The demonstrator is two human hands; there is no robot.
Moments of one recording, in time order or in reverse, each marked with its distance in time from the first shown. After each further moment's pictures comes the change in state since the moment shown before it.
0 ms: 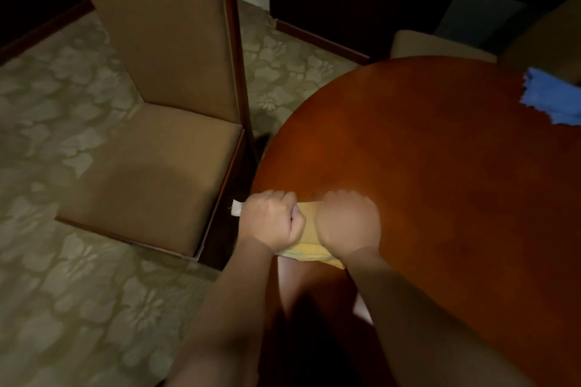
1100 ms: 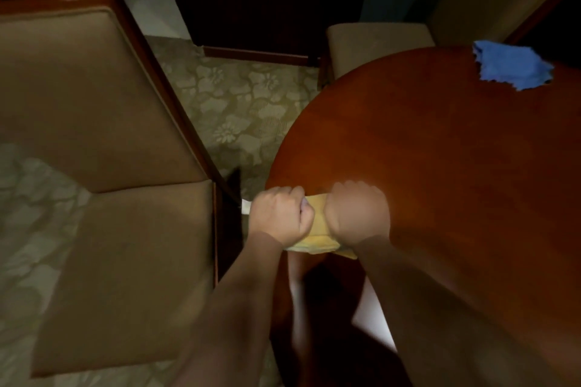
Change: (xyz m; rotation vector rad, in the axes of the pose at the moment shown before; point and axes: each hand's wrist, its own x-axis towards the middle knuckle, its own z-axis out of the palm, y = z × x) left_hand 0.142 -0.046 0.033 -0.097 -0.159 0.265; right_hand 0.098 0.024 0.035 -0.123 0.069 0.285
